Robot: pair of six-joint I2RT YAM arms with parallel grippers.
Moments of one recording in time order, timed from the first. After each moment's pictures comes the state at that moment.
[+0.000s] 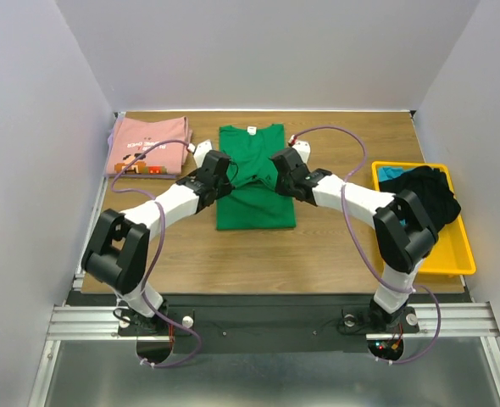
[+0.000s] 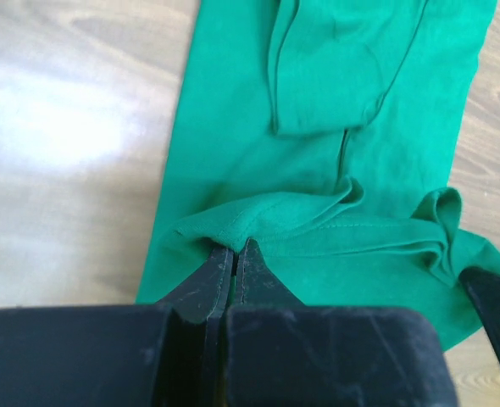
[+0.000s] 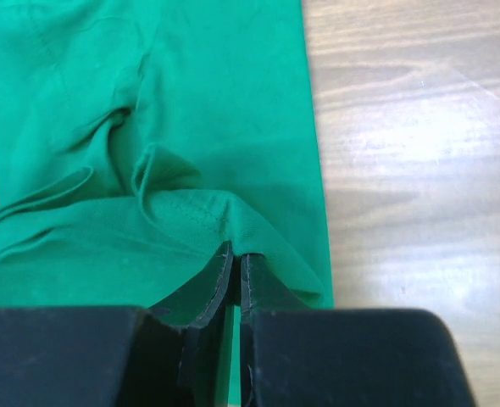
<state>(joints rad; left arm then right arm) -0.53 1.57 1.01 -0.19 -0.30 -0.79 0.67 1.79 1.27 -0.29 0.41 0.67</state>
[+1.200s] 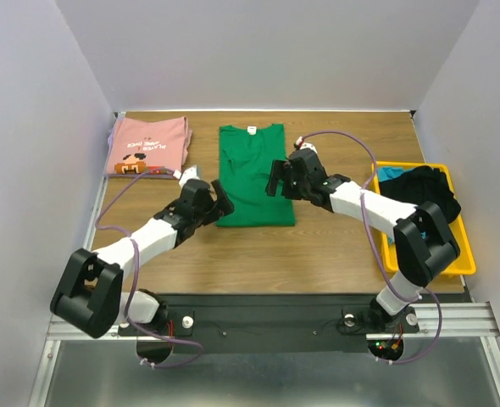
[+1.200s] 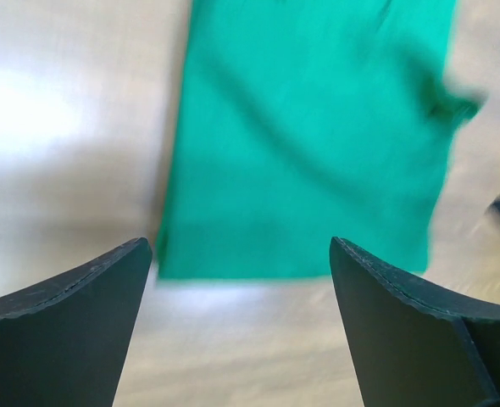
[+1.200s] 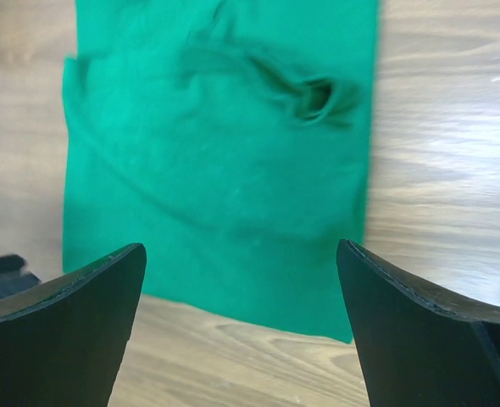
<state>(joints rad) -0.49 1.30 0.68 -0.06 -0.14 -0.79 0.61 1.64 1.12 -0.19 0.16 0.62</state>
